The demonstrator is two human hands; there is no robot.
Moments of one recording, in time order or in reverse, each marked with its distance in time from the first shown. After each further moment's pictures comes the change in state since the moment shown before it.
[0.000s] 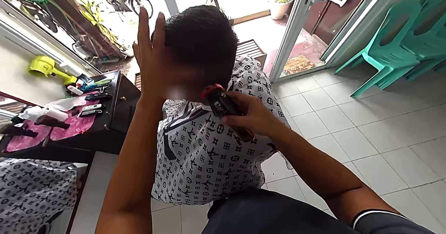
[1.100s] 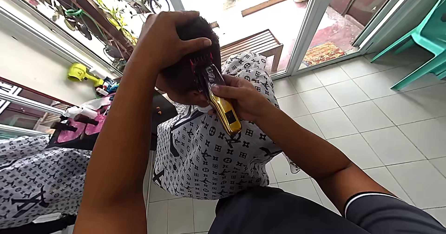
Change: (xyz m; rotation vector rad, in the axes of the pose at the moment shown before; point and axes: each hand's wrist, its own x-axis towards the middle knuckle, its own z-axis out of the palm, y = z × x) left_hand 0.115 0.083 0.010 0.202 -0.628 -0.203; right_hand 0.036 -0.006 -0.041 0.863 -0.125 0.129
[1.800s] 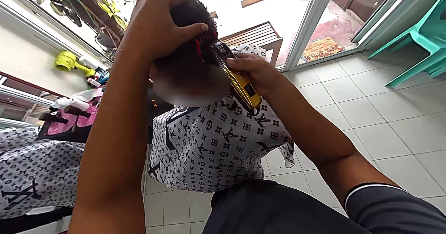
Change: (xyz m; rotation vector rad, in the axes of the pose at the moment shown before) left_hand 0.000 -0.004 0.005 -0.032 0.025 -0.053; right_hand 0.016 -0.032 -0.045 -0.122 -0.126 0.024
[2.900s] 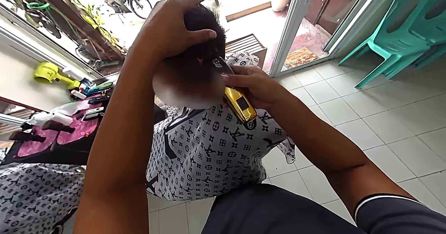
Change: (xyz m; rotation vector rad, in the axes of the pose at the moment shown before) left_hand -0.001 -0.019 -0.010 -0.081 -0.056 0.186; right_hand -0.012 0.009 0.072 -0.117 0.217 0.038
